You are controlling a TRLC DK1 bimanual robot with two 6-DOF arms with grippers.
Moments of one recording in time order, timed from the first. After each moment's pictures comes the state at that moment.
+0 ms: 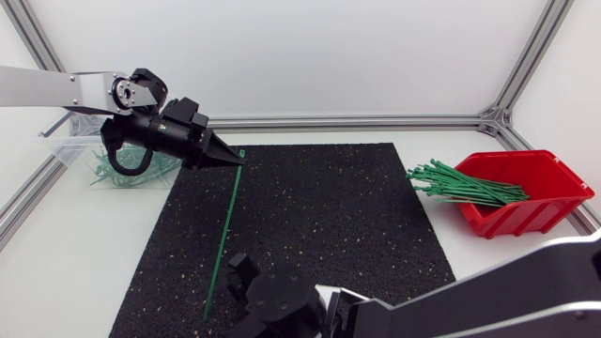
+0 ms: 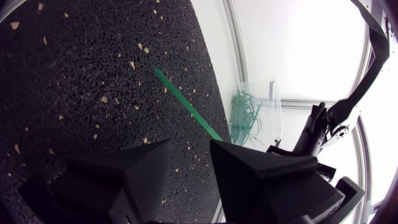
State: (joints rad) left arm -0.09 1.96 1.44 -0.80 1.06 0.09; right arm 1.20 1.90 0.63 0.76 0.25 -1.39
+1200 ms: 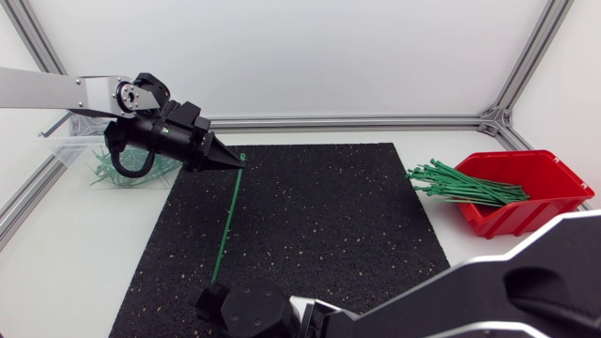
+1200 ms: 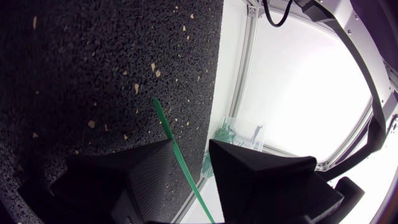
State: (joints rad) left arm -0.09 1.98 1.45 -0.80 1.05 0.09; right arm 1.25 2.03 0.72 0.86 0.22 -1.75
